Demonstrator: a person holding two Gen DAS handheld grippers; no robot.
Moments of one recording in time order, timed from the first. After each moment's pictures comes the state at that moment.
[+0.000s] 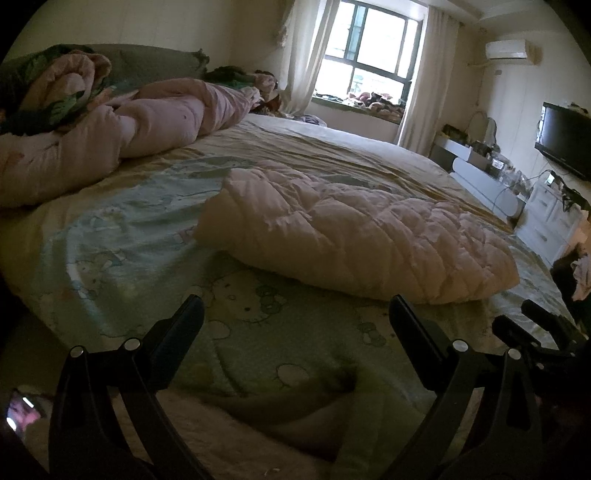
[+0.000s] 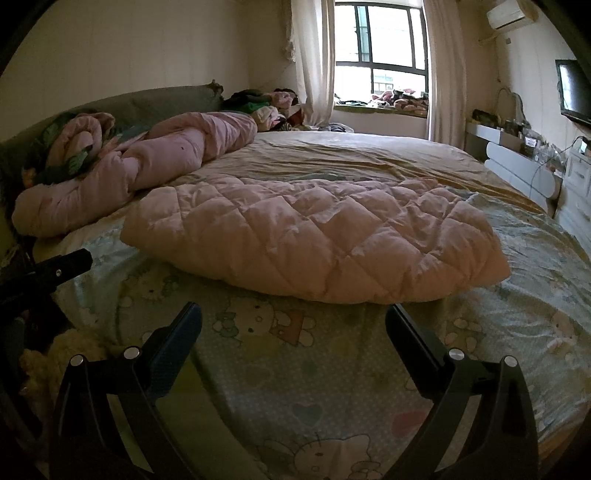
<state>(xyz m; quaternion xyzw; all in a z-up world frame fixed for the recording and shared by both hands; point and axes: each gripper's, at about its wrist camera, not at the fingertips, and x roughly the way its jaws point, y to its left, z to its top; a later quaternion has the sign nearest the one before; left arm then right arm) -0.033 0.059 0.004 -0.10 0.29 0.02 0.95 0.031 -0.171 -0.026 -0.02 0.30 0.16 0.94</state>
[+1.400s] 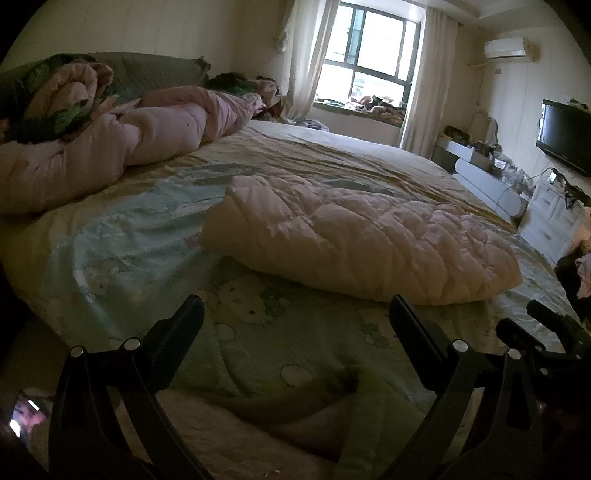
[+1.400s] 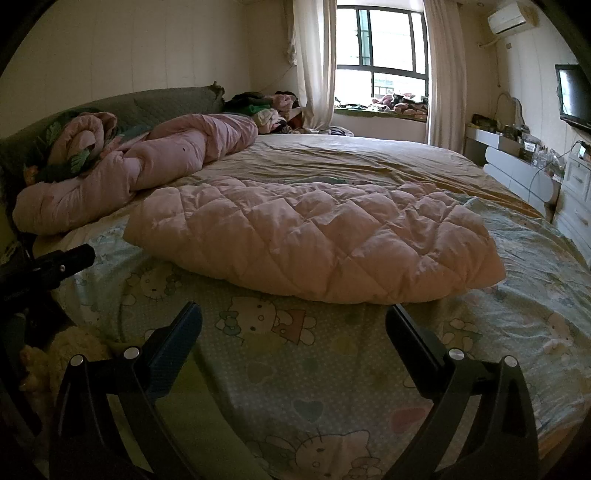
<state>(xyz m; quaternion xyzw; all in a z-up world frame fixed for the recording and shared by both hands) -0.039 0.059 0.009 -0.09 0.28 0.03 0.95 0.028 -0.170 -0.025 -0.02 0.29 0.16 0.94</state>
